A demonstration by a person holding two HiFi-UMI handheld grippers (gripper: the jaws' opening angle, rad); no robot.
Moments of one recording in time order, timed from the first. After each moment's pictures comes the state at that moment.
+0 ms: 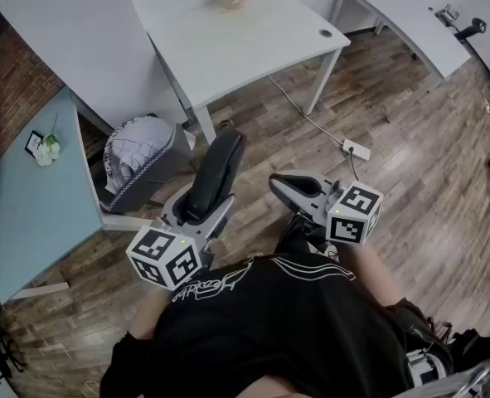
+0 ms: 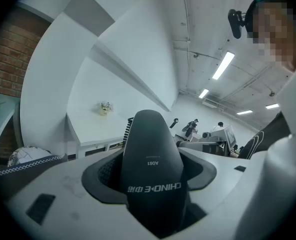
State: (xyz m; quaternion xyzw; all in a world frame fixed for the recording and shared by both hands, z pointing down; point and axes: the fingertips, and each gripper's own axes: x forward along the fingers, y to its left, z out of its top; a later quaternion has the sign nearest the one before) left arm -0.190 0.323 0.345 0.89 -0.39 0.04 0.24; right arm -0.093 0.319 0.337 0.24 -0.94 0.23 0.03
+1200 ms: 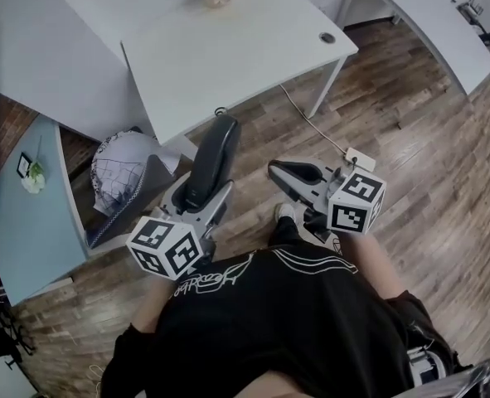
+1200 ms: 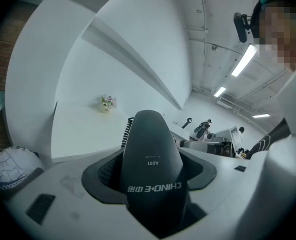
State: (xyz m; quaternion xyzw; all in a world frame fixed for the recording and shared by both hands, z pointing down) left arm -0.074 0.122 0.363 0.85 -0.44 0.05 0.28; right arm 0.024 0.114 0.349 0.21 -0.94 0.27 0.02
